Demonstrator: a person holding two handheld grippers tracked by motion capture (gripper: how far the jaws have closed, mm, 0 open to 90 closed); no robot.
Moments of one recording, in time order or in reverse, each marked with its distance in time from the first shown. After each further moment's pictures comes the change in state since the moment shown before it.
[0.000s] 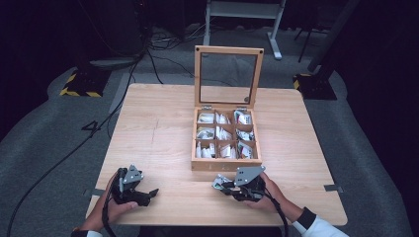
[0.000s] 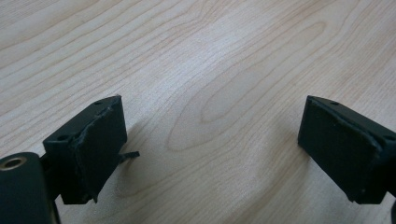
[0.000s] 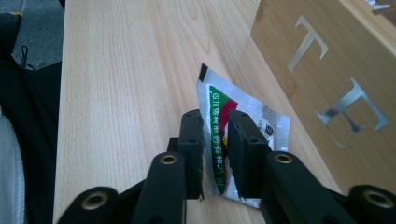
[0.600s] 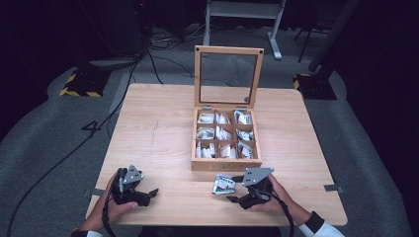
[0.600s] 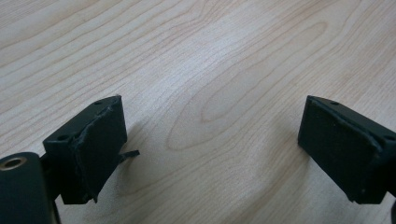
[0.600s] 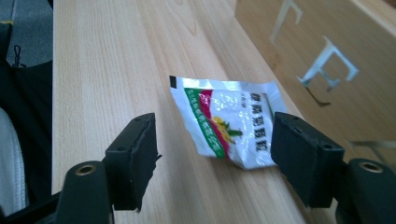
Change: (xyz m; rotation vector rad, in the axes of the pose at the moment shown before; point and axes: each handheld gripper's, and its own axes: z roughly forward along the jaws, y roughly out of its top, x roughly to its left) left arm -0.001 0.000 0.000 -0.002 0.010 -0.002; right arm -0.003 -0.018 -0.013 -0.007 -0.031 0.054
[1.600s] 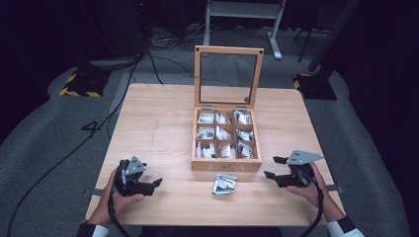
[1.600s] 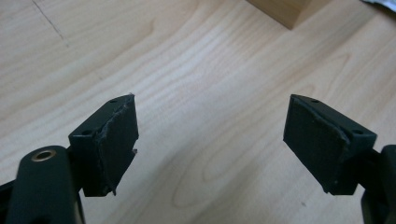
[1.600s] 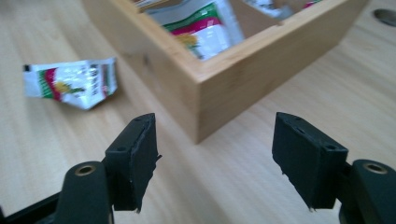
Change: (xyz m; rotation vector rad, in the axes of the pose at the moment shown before) left arm 0.001 0.029 -0.005 -0.057 0.004 -0.020; right arm -0.066 -0.052 -0.087 -0.079 -0.276 0.205
